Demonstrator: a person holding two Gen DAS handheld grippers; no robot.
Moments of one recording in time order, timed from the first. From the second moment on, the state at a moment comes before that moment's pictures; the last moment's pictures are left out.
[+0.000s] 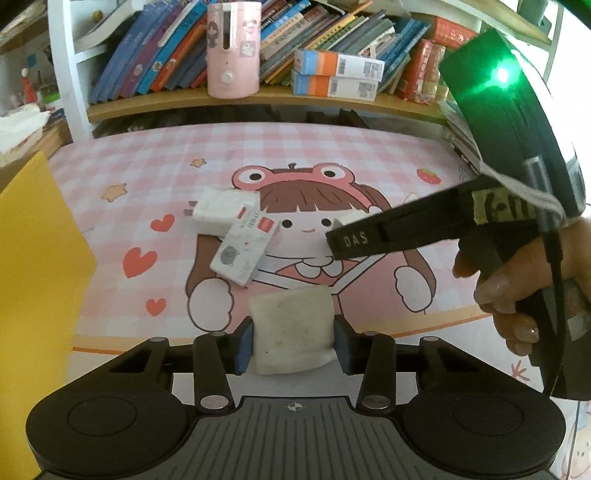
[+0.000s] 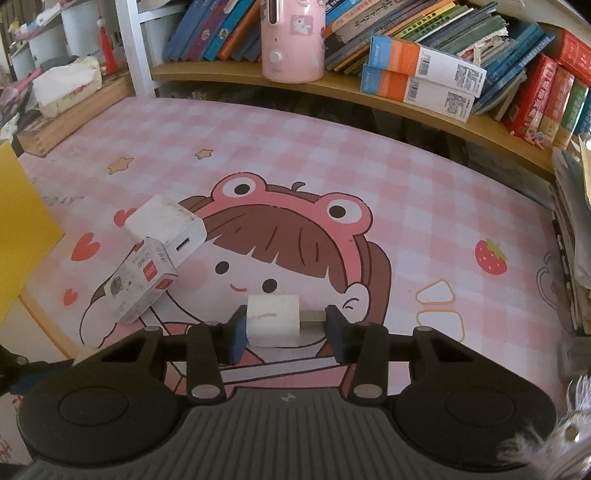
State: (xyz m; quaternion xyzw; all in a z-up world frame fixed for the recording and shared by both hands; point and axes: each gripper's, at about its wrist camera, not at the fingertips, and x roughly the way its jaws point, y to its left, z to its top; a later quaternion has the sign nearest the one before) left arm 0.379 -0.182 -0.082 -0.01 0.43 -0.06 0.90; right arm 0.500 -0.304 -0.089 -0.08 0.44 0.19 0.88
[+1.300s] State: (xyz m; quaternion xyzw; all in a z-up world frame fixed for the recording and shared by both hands) left arm 0.253 -0.123 0.002 -0.04 0.36 -0.15 0.92; right arm 0.304 -0.286 -0.006 -0.03 0.39 0.13 0.91
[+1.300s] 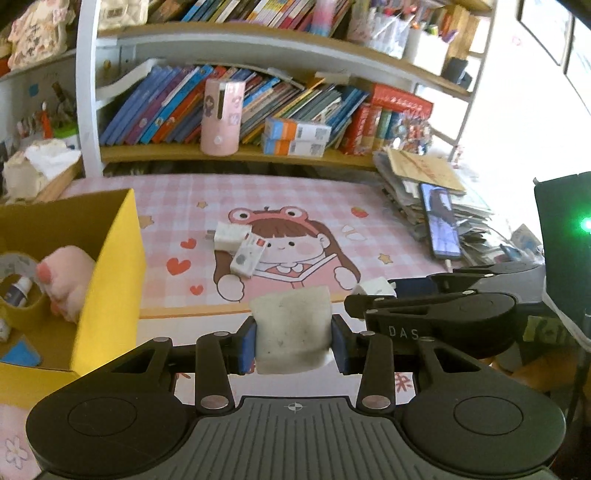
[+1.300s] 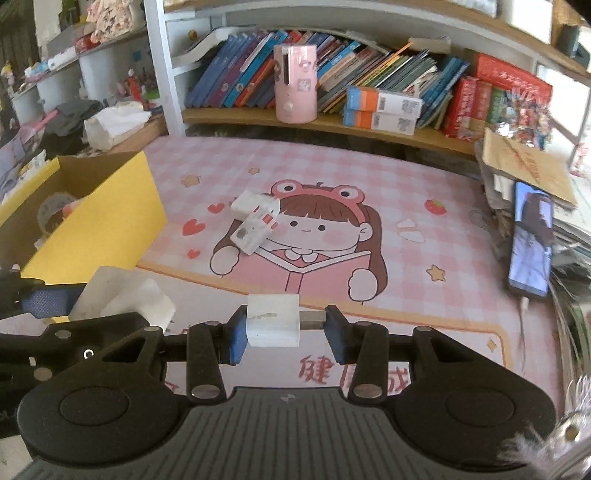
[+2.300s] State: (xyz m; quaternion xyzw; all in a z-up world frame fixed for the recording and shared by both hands) left arm 0.086 0.011 0.002 -0.02 0.35 -0.24 0.91; right arm 0.098 -0.145 0.002 -0.01 0.38 0.02 0.93
